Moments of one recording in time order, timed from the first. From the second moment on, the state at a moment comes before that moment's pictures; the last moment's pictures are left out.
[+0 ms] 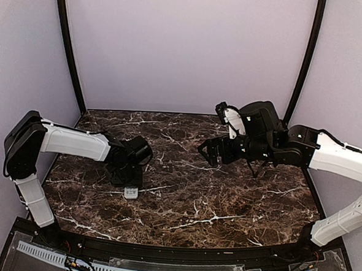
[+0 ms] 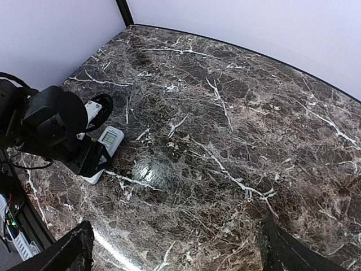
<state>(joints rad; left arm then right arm) -0.78 1.74 1.05 -0.67 -0.22 -0.90 1.00 1.29 1.17 -0.48 0.21 0.32</state>
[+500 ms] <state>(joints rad) -0.78 1.71 1.12 -0.73 -0.22 -0.86 0.93 1.30 1.16 -0.47 0.20 0.31</state>
